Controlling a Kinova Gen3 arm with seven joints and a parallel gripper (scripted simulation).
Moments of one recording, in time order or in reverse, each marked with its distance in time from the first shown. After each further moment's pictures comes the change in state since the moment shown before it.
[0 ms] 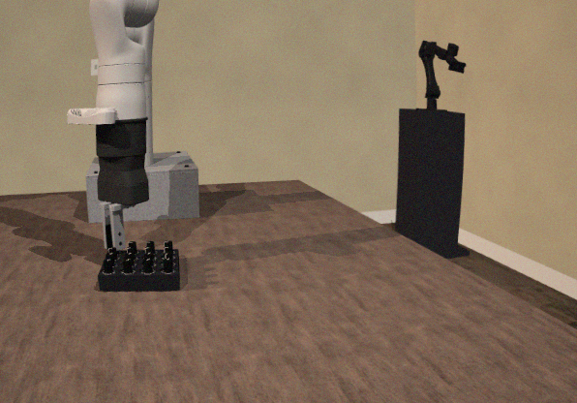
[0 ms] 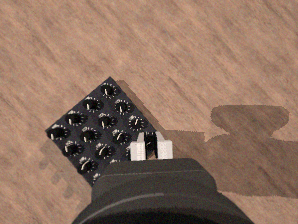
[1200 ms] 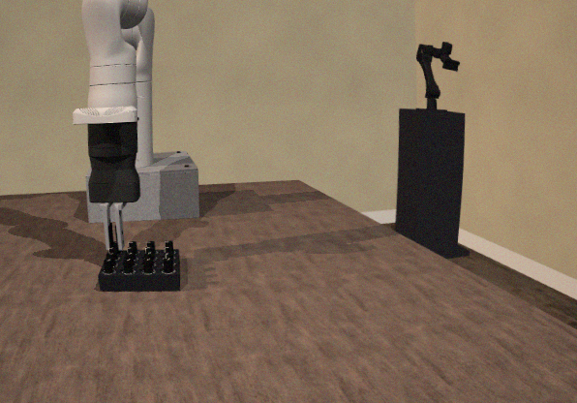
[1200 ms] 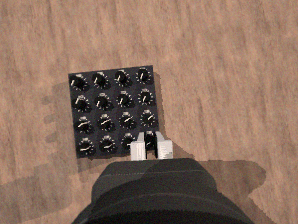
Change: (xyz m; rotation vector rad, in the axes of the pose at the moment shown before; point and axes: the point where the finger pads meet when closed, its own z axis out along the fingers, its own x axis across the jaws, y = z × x) arm 0.000 0.000 0.000 -0.001 -0.003 -0.591
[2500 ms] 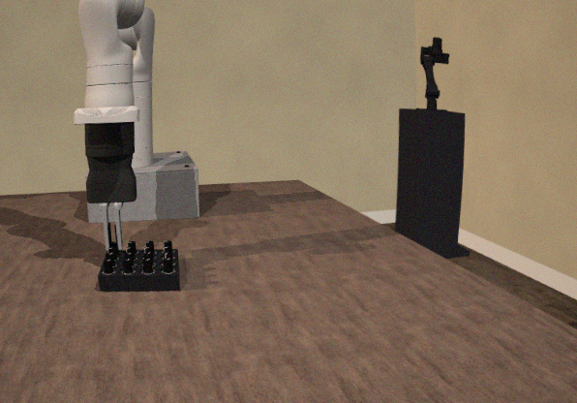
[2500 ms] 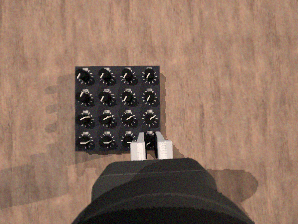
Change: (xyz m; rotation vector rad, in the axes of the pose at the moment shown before) arm 0.002 -0.001 0.000 0.000 -0.001 -0.110
